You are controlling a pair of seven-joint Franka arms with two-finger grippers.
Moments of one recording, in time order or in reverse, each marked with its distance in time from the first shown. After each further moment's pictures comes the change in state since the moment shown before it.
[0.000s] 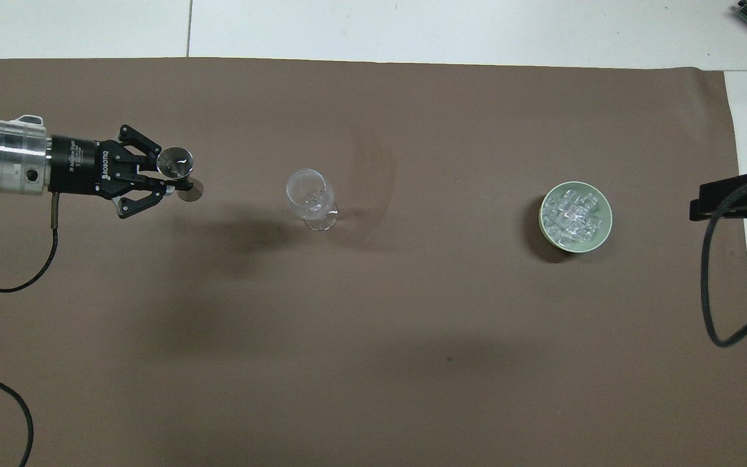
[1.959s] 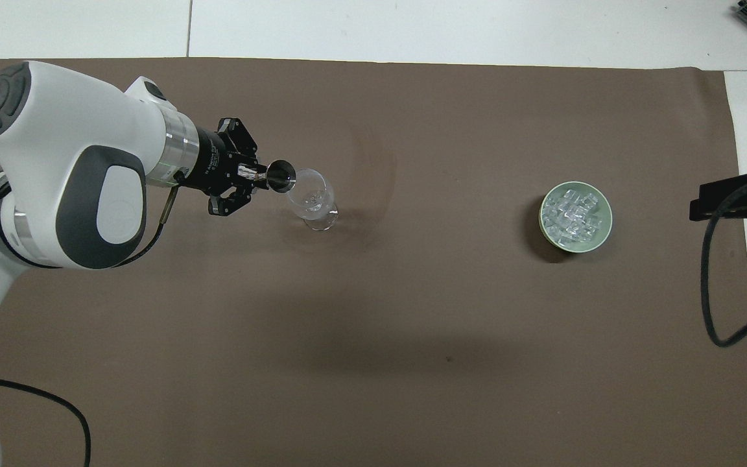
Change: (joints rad) left arm -0.367 -0.026 -0.002 0.077 0.587 0.240 -0.217; right arm 0.000 0.000 0.000 0.000 0.000 0.000 0.000
